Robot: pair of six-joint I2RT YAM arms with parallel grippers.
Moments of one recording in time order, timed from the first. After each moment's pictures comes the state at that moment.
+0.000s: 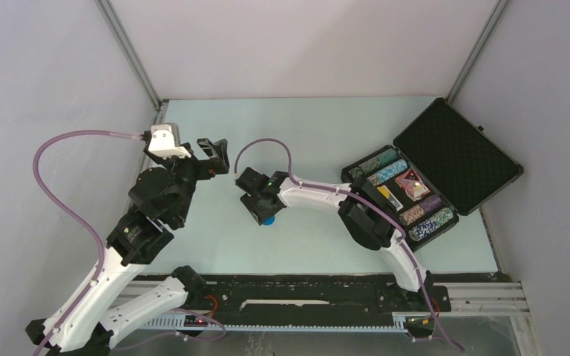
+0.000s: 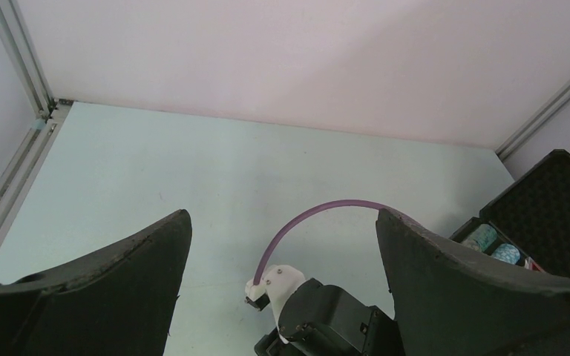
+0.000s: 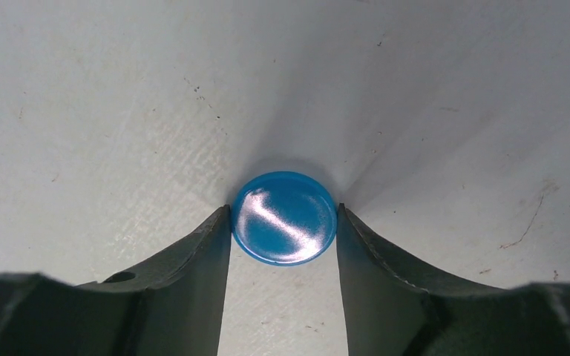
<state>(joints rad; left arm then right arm) -0.69 0.71 1.05 -0.32 -0.60 -0.24 1.03 2.22 1.74 -0.65 0.11 0.29</state>
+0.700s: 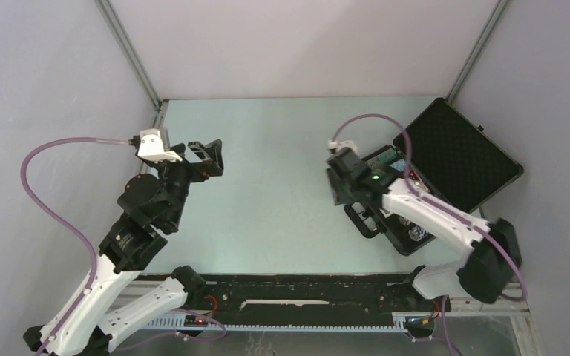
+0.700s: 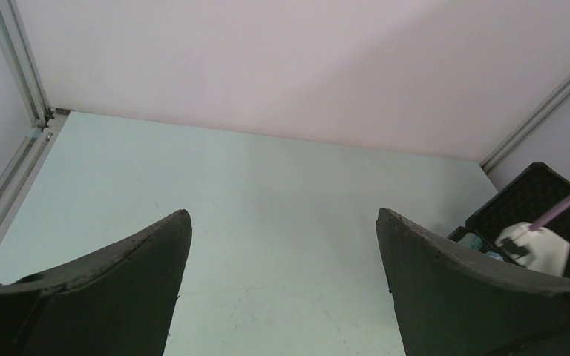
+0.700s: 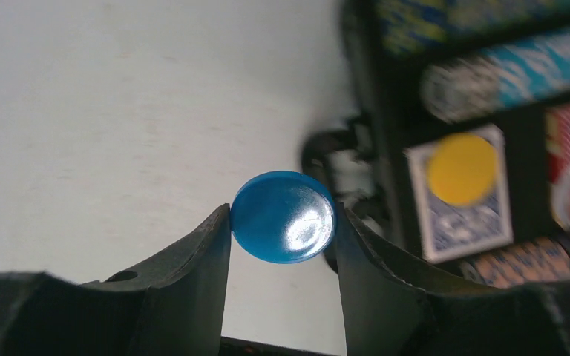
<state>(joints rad) -0.69 0.67 1.05 -0.32 -0.59 -0.24 0.81 1.43 1.18 -0.73 0.32 0.36</state>
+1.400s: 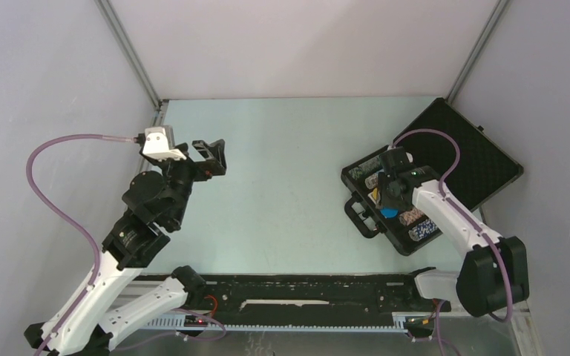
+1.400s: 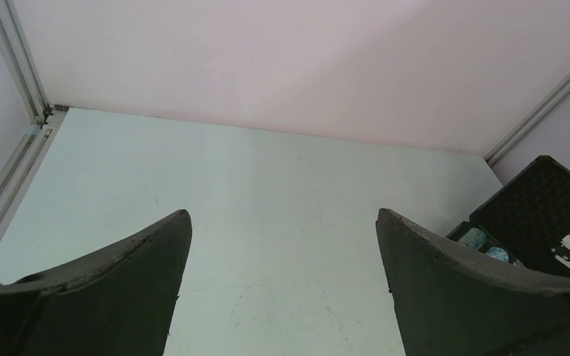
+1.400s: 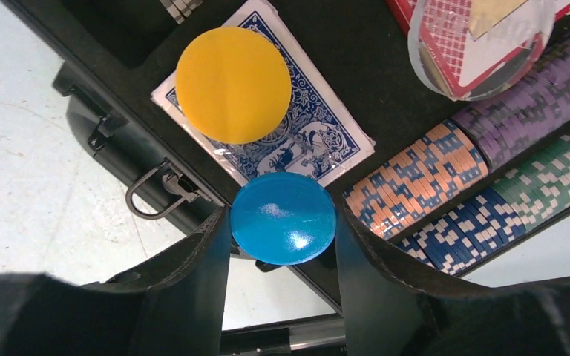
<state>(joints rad) -0.69 0.68 1.05 -0.32 -0.59 -0.24 0.29 1.25 0.92 -0.83 0.23 0.38</state>
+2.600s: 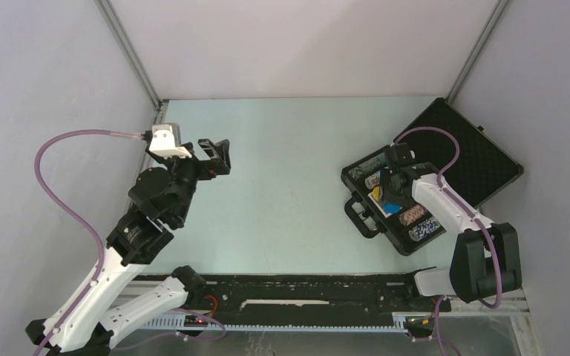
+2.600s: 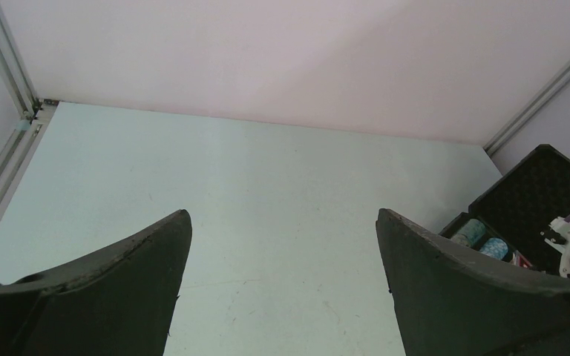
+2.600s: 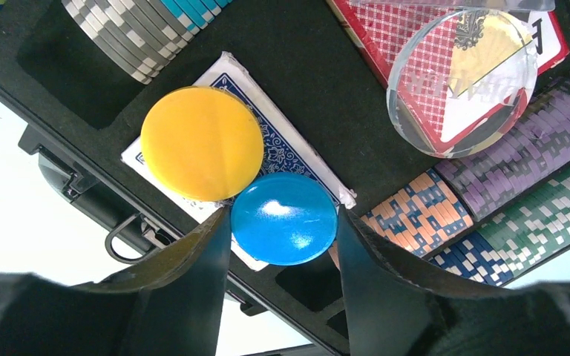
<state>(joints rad) -0.69 0.71 1.05 -0.32 -0.57 -0.25 0.21 1.36 0.92 -0.75 0.21 0.31</state>
